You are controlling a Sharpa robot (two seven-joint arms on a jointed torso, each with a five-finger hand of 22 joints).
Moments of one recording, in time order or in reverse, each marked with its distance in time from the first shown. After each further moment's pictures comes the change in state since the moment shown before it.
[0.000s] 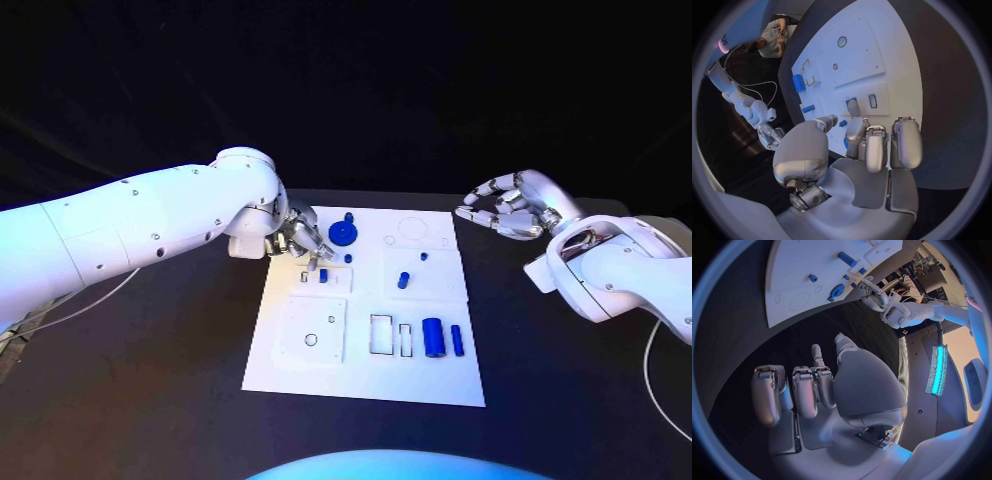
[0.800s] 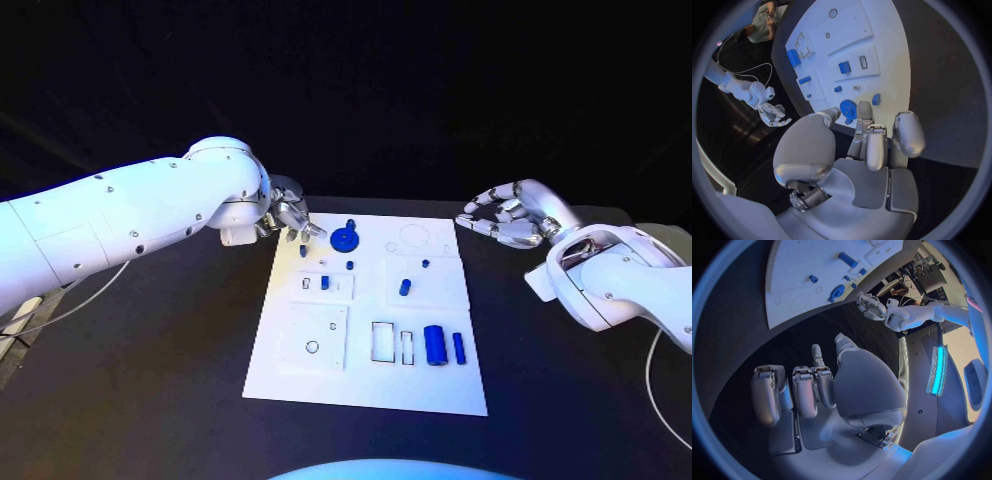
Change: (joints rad) left arm 0.020 -0.047 0.032 -0.003 -0.084 -0.186 0.032; left_hand 0.208 -0.030 -0.073 0.004 0.009 -0.170 0.080 -0.122 -0.068 -0.279 0.070 -0.309 -0.407 0.002 0.045 -0.043 0.000 0.000 -0.052 0.038 -0.088 -0.117; right arm -0.003 0.003 0.000 -0.004 0.000 0.000 0.001; right_hand 0.000 0.000 0.000 0.000 0.000 0.000 0.000 0.000 0.000 0.000 0.000 0.000 0.000 0.000 0.000 0.000 0.001 0.000 0.000 0.000 -0.004 0.001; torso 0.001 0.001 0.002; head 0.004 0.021
